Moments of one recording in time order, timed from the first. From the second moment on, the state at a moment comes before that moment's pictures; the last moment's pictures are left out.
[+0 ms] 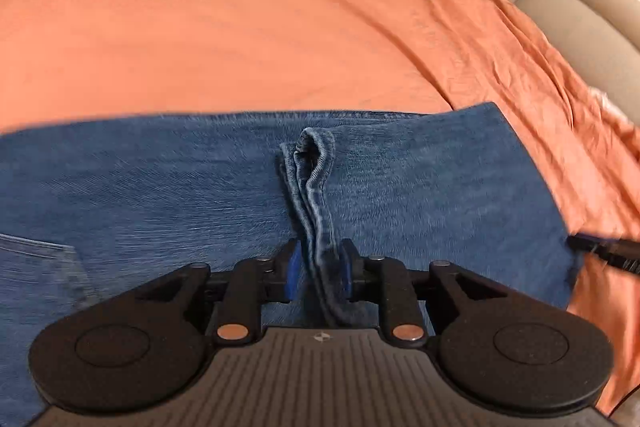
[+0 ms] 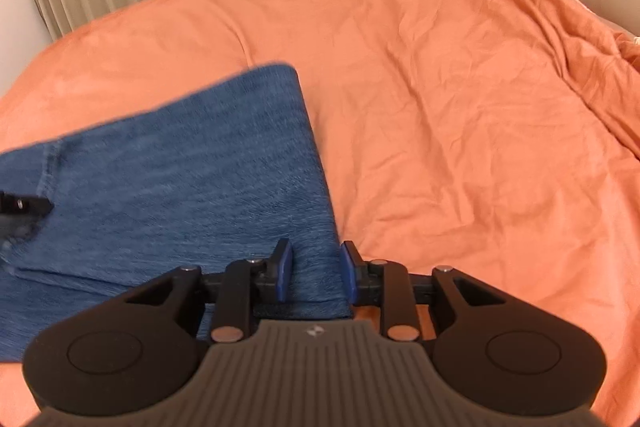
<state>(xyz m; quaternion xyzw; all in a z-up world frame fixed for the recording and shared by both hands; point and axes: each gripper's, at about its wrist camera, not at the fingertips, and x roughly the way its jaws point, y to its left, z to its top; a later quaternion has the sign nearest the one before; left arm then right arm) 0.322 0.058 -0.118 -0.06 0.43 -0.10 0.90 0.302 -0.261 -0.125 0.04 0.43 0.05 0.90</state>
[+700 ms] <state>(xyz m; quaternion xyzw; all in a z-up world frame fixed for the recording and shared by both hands) 0.281 0.044 -0.136 -0.11 0.44 -0.10 0.88 0.265 -0.189 -0.147 -0.02 0.40 0.15 0.91</state>
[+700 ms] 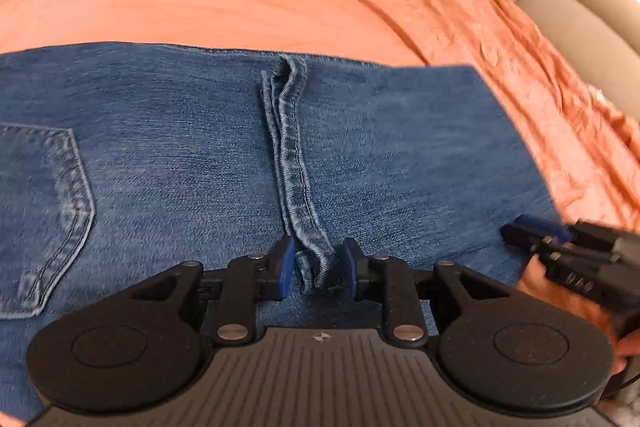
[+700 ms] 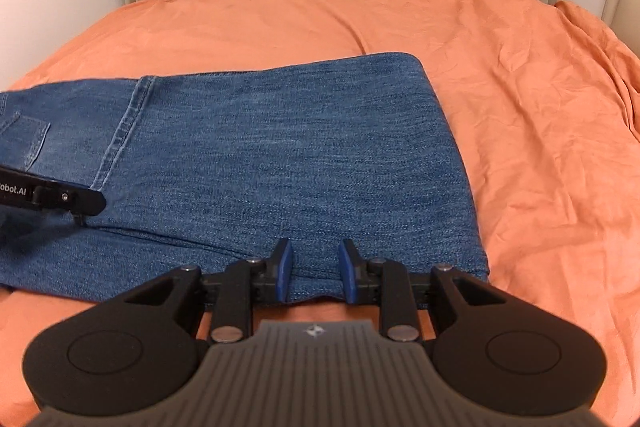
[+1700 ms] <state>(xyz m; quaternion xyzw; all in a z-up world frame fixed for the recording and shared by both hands) 0.121 0.309 -0.129 -0.55 0.19 0.23 0.78 0.294 -0.040 -0.081 -0.25 0.37 0.32 0.83</state>
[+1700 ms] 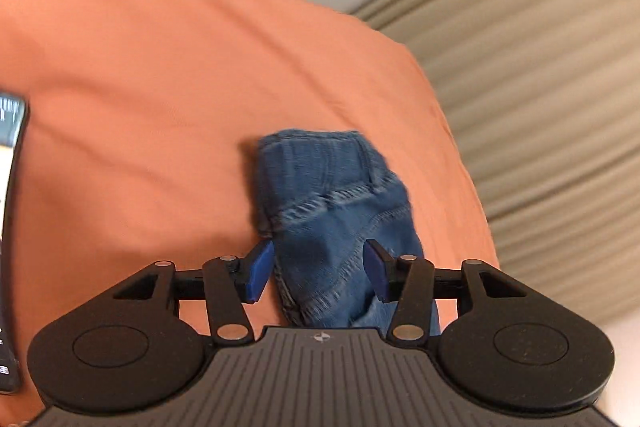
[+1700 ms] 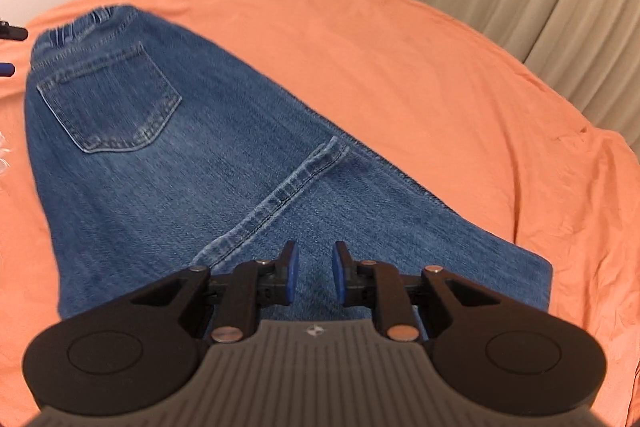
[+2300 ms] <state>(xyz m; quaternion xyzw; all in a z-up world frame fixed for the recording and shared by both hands) 0.169 0.338 -0.178 -0.59 0.17 0.26 0.74 0.355 0.033 -0.135 -0.34 0.42 0.33 0.77</state>
